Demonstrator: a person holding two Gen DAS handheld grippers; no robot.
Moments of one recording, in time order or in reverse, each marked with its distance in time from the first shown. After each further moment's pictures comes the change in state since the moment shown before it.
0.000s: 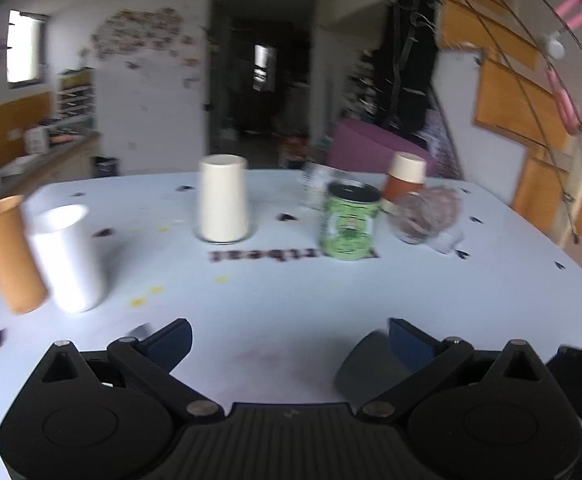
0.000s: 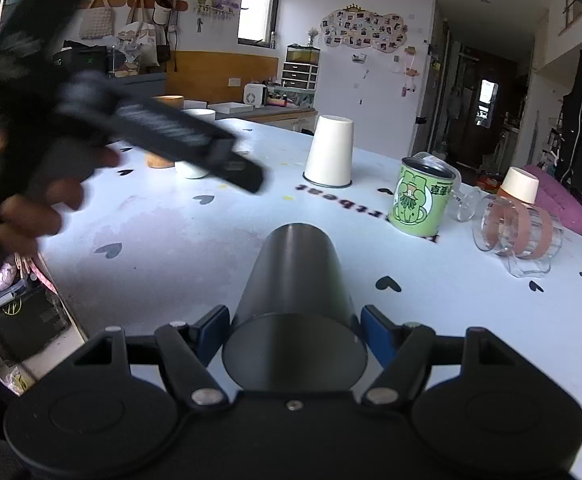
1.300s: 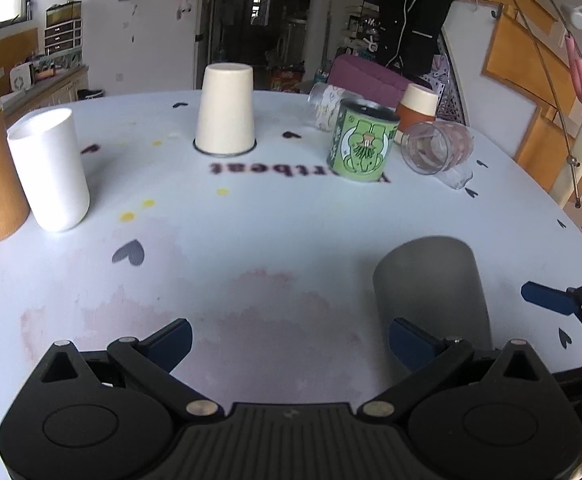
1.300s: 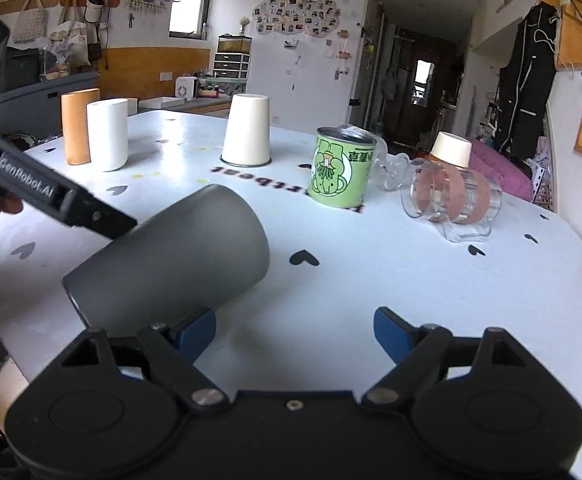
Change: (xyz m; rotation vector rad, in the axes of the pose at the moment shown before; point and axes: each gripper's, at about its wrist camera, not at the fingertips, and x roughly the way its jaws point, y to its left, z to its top) left arm 0.020 0.028 -0.032 -0.055 0.205 -0.045; right arm 0.020 -0.033 -0.017 0.097 0.036 -0.189
